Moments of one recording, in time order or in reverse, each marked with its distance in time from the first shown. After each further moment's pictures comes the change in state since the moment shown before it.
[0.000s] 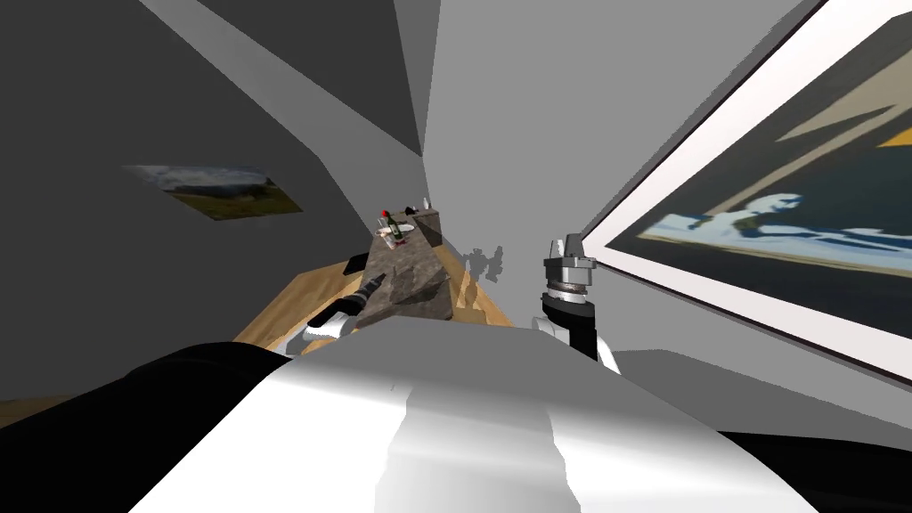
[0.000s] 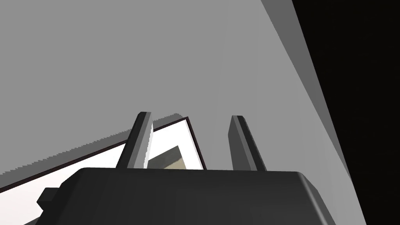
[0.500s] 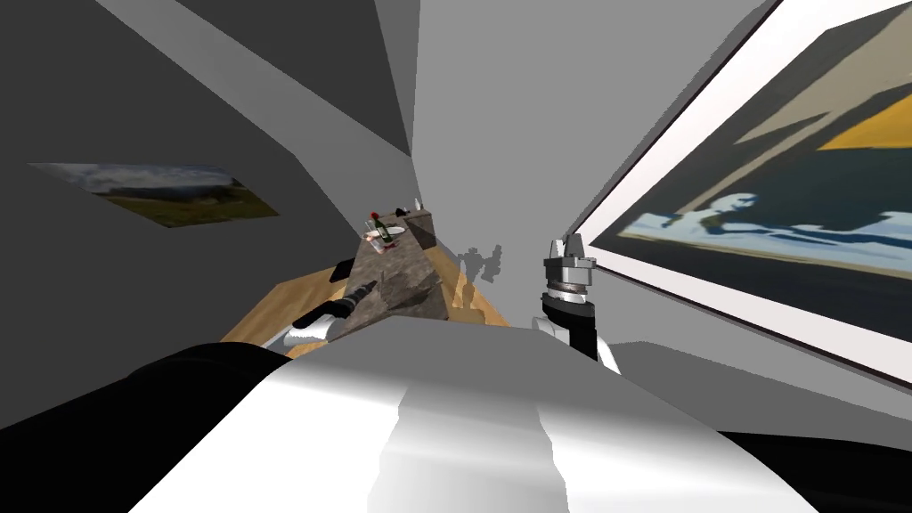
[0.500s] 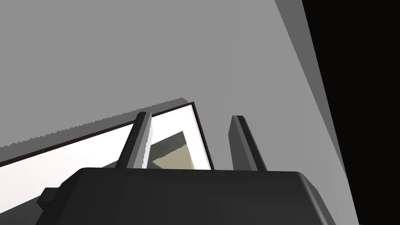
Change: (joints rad) left arm 0.025 0.069 0.046 0.097 0.078 0.099 -0.108; right arm 0.000 0.000 0.000 0.000 0.000 0.000 0.000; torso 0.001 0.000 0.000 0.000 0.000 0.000
